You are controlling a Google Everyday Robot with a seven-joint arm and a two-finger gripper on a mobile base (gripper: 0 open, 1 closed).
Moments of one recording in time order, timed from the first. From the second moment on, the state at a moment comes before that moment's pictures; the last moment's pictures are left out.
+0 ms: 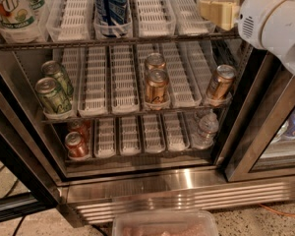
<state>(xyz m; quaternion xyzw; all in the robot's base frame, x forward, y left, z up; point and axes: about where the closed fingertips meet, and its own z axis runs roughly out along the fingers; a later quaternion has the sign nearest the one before) 0.591 -0.181 1.090 -0.17 0.69 -0.01 0.71</state>
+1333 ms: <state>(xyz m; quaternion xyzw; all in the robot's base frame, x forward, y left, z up) 0.597 -0.216 1.101 -0.14 0.68 -0.05 0.72</state>
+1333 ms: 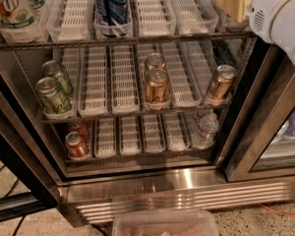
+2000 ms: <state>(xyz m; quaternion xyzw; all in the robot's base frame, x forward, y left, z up) 0.618 -0.227 1.099 -0.14 0.67 -0.07 0.72</state>
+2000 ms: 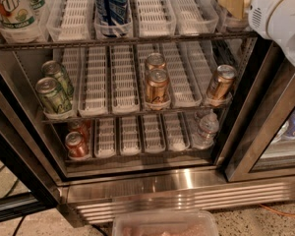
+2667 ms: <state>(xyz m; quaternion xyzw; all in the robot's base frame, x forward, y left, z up) 0.618 -0.227 1.099 -0.14 0.67 -0.07 0.72</state>
